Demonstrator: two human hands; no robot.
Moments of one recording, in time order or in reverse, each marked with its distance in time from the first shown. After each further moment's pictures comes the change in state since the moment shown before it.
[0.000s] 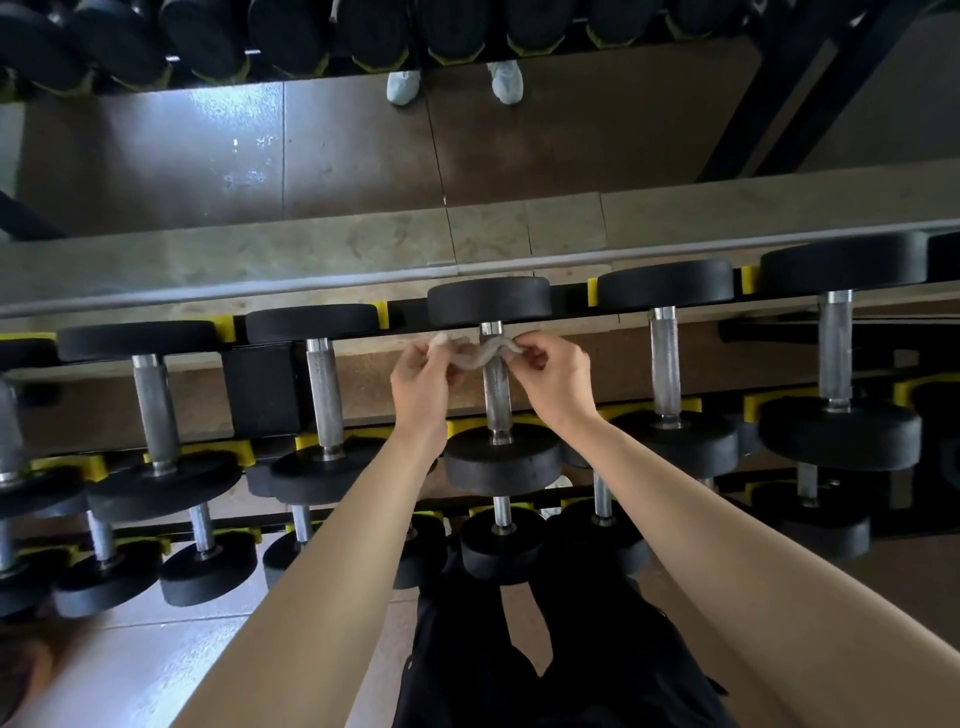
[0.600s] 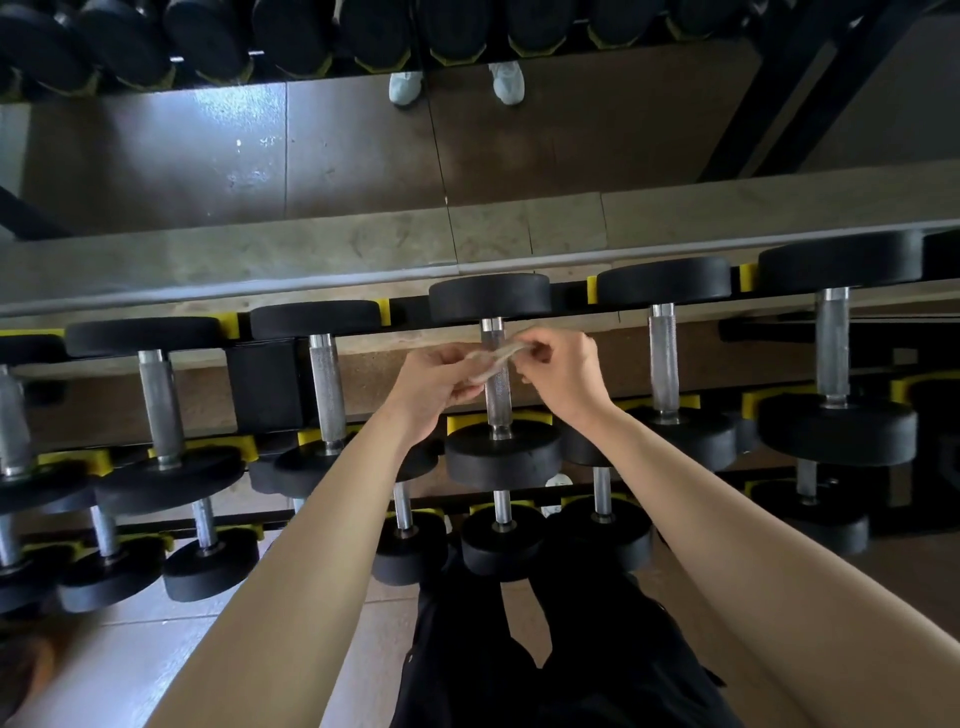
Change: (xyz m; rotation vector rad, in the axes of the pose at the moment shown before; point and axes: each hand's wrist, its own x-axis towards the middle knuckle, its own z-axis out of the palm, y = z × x) left_hand -0.003 0.028 -0.014 0.259 -0.436 -0.156; right_hand -0.002 -0.006 -0.020 -0.049 -0.100 -0.111
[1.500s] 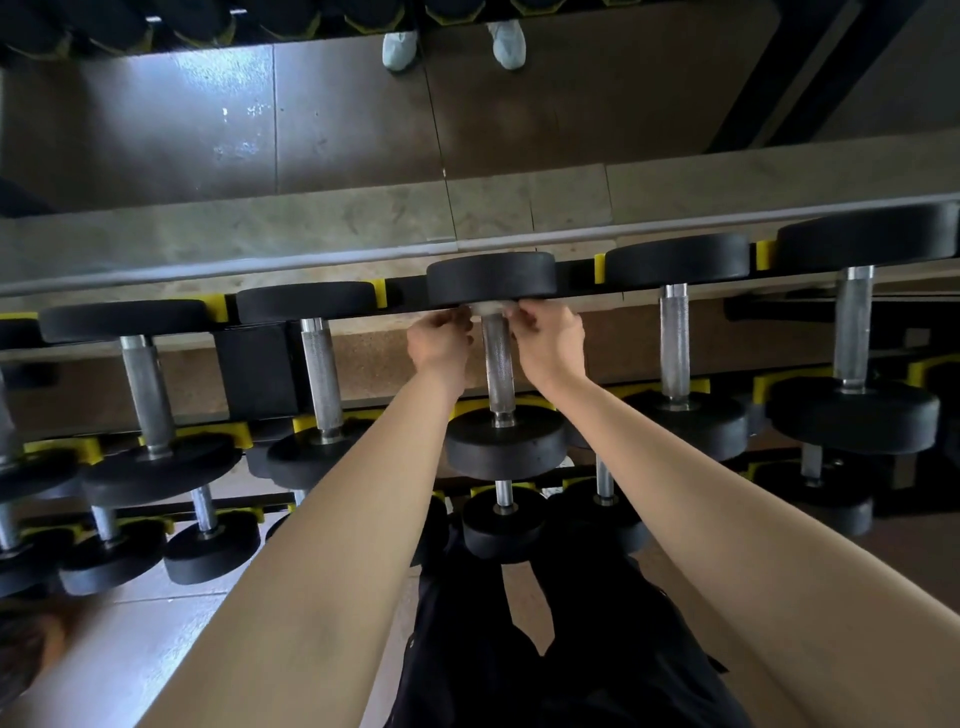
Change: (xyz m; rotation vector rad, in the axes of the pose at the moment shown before) left_hand 0.070 -0.015 0.028 -0.111 0.675 -0.119; right_hand 0.029 0.009 0.036 -0.036 0.133 0.182
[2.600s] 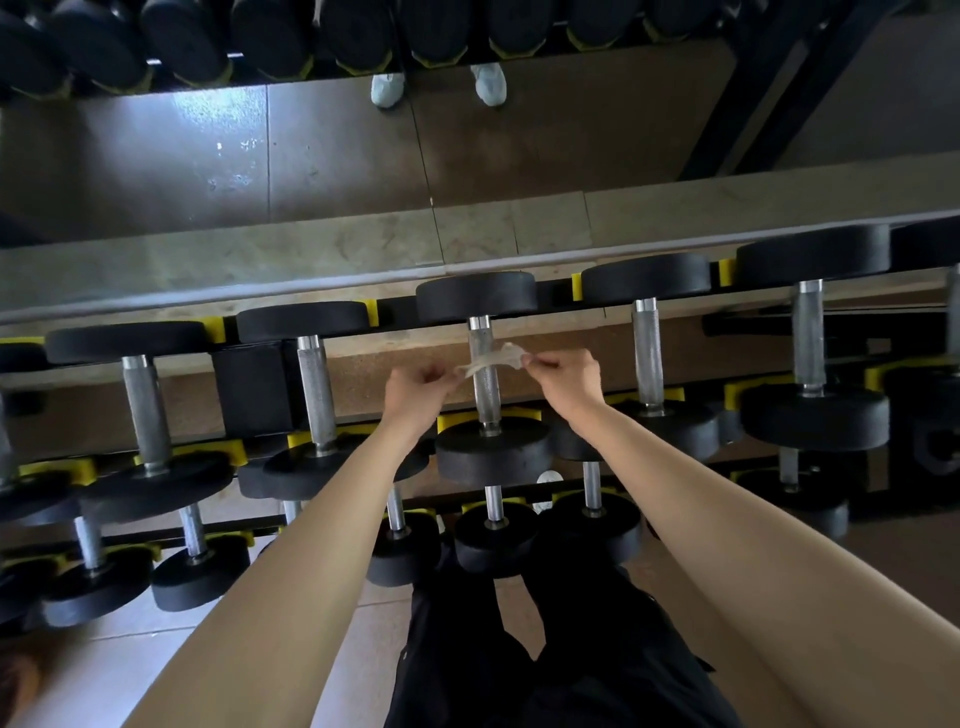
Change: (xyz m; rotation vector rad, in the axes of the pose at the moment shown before) left_hand -0.013 -0.026 -0.059 0.457 -0.310 0.248; right_hand -0.019 0.034 -0.036 0.052 -0.153 0.247
